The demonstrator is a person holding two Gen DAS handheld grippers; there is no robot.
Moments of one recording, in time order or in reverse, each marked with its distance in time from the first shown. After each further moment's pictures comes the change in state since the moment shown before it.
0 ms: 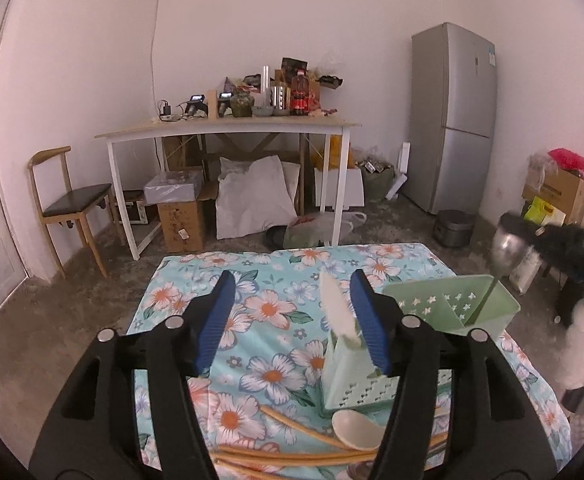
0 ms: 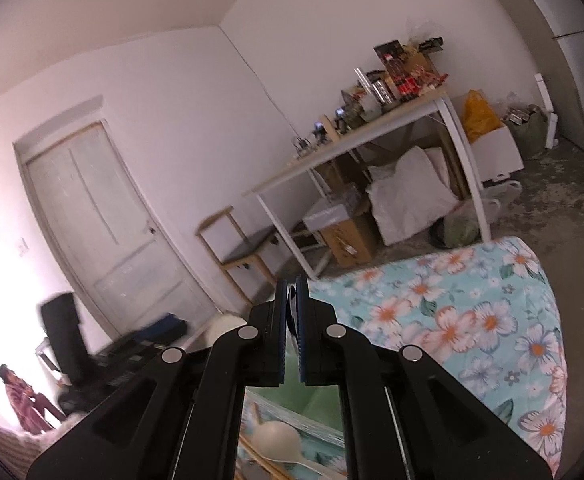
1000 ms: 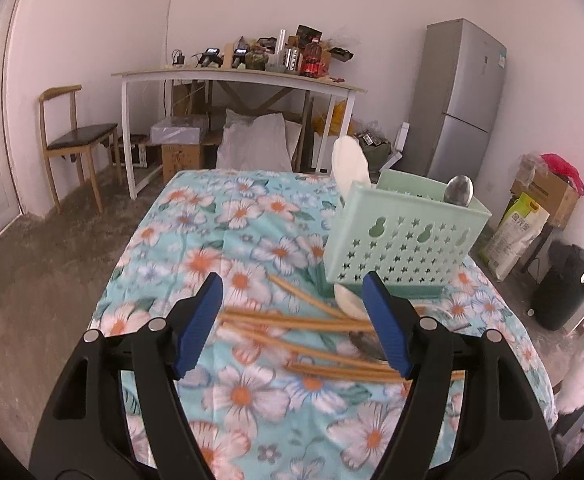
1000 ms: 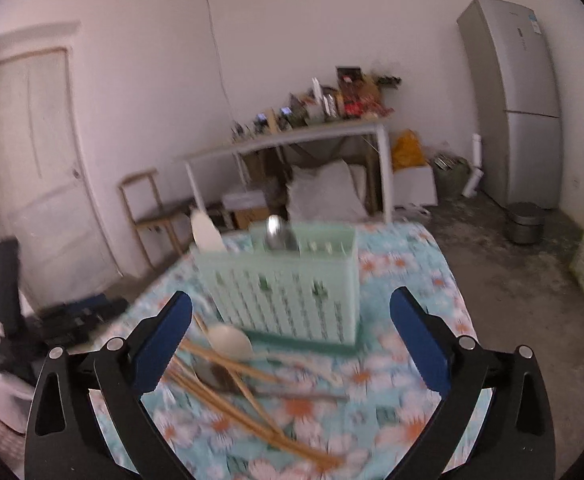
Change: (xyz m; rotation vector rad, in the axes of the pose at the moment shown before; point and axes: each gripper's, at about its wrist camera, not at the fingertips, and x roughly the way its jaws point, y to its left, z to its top) left arm -0.065 0.031 -0.094 -0.131 0.127 -0.051; right arm -0.083 0.096 -0.108 -0.215 0.010 -0.402
